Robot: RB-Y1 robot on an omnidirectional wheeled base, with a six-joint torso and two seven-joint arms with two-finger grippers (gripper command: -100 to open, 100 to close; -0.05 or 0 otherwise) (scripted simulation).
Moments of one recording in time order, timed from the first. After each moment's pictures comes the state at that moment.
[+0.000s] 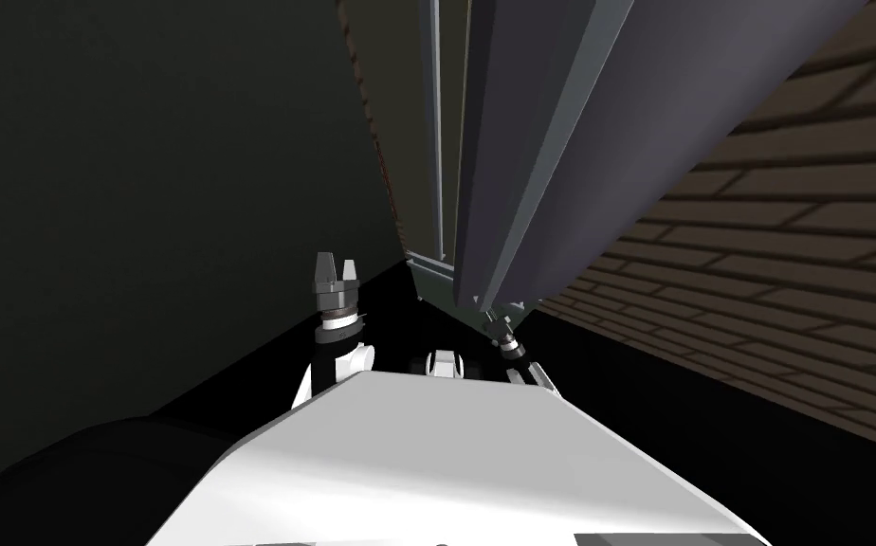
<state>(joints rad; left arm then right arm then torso) 0.54 -0.02 0.02 -2.40 -0.07 -0.56 -0.15 0.17 -0.17 -0.04 -1.19 0.47 -1.17 1.61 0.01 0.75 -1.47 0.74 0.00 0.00</state>
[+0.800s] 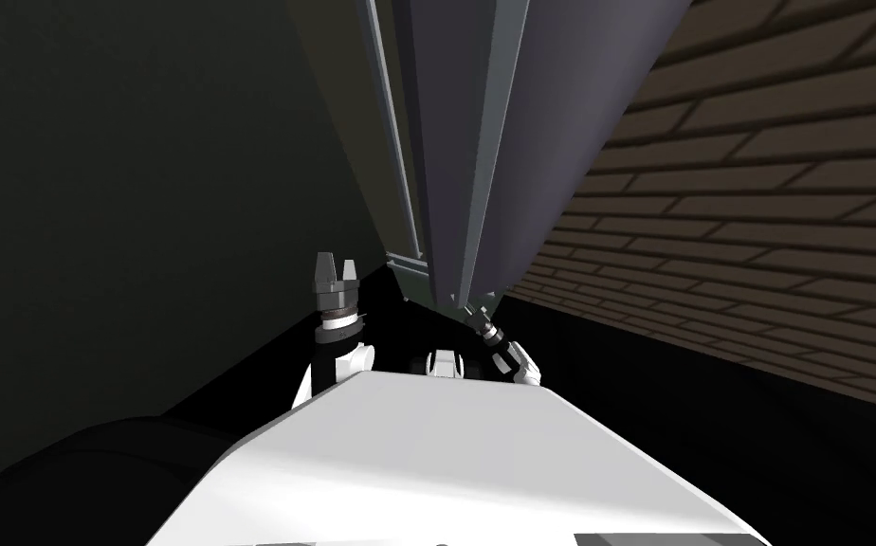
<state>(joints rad) 0.54 -0.02 0.02 -2.40 -0.07 -0.56 -0.15 0.02 -0.15 0.06 -1.12 0.65 -1.16 1.53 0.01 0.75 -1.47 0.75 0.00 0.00</state>
